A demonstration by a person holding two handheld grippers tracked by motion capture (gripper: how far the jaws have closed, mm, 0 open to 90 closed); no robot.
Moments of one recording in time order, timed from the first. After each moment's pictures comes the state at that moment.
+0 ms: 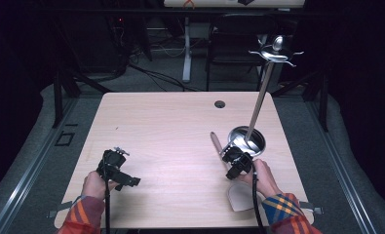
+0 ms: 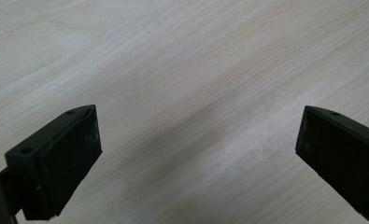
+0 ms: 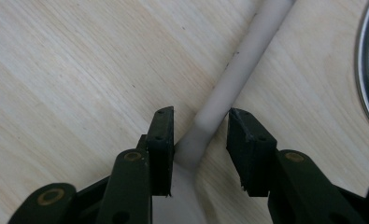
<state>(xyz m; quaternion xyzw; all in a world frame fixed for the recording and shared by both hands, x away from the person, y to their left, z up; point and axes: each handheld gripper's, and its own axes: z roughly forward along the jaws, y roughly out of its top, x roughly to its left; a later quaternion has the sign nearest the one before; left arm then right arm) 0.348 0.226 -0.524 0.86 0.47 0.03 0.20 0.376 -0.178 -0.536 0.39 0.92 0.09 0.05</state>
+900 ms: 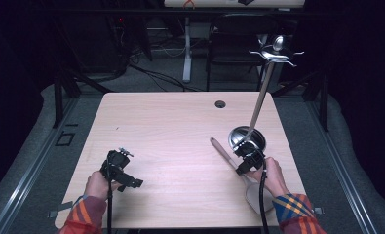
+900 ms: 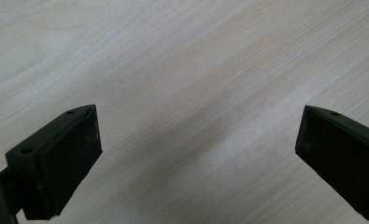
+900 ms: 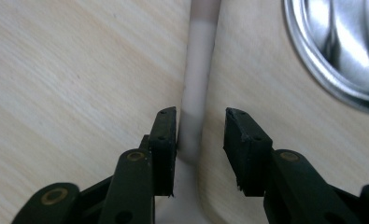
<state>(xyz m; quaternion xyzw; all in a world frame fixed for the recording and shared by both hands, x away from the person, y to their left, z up) 0.349 0.218 -0.527 0.87 0.46 0.02 0.18 0.385 -0.210 -0.532 0.46 0.88 0.12 0.04</state>
